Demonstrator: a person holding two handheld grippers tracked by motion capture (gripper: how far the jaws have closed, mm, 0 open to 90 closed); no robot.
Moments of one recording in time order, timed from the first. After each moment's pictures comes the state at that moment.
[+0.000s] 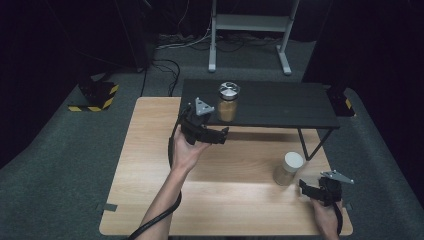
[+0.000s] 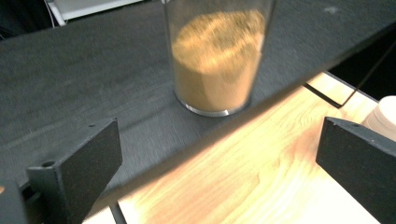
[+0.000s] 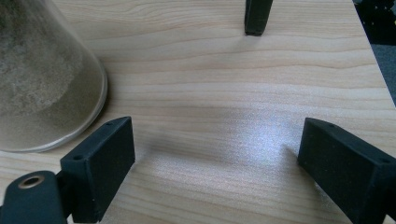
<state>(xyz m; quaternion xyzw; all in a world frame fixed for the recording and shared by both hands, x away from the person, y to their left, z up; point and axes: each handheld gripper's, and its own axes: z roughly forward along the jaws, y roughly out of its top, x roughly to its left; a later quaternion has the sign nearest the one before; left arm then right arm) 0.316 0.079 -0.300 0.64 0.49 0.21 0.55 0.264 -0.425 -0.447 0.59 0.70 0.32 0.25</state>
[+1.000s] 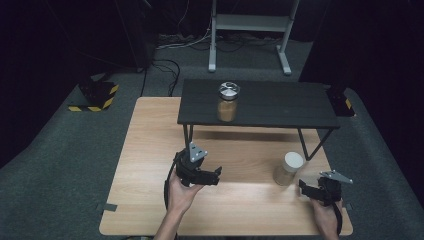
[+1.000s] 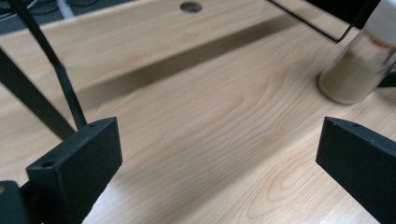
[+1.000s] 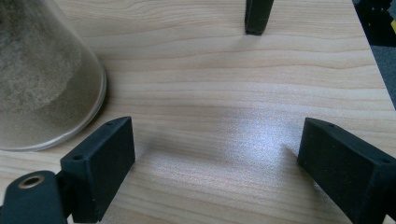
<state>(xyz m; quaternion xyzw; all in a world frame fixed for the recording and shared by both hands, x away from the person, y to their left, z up) 0.251 0.083 -0.385 0.64 0.53 0.19 0.52 0.265 -0.422 -0.447 0.59 0.70 0.32 0.26</state>
